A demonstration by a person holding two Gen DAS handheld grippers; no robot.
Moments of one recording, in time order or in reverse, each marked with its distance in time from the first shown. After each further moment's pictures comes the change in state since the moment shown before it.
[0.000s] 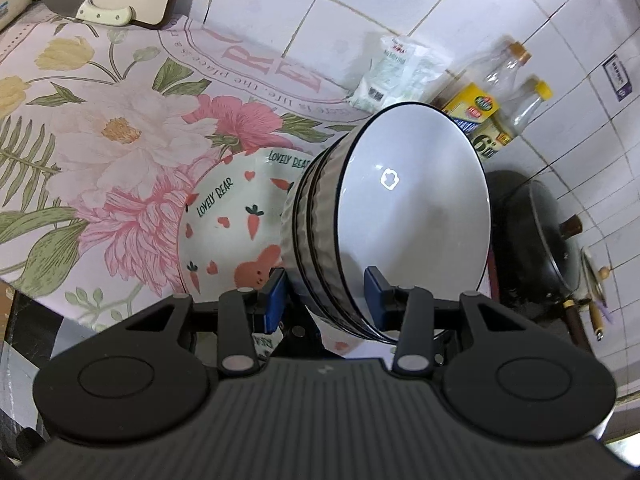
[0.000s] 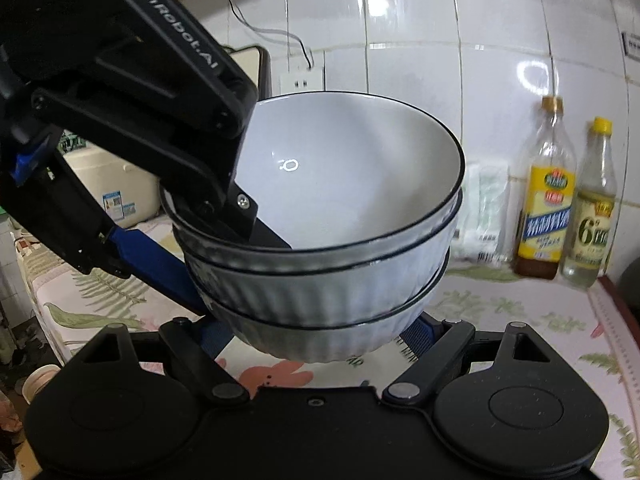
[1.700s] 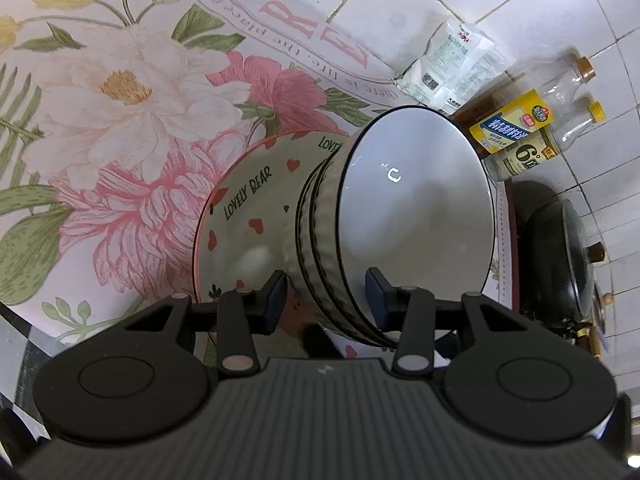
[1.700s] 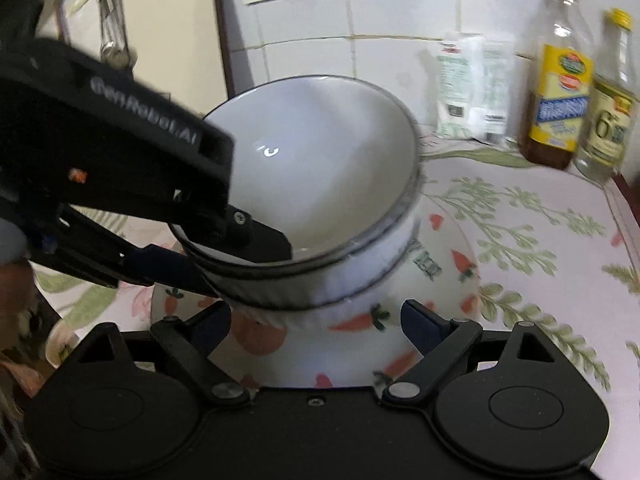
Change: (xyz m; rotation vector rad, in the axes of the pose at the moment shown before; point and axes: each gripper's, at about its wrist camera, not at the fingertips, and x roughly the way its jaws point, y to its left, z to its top) left arm 0.057 0.049 0.016 -0.102 0.070 -0.008; right arm 0.042 -0.017 0.022 0.136 0.360 -0.037
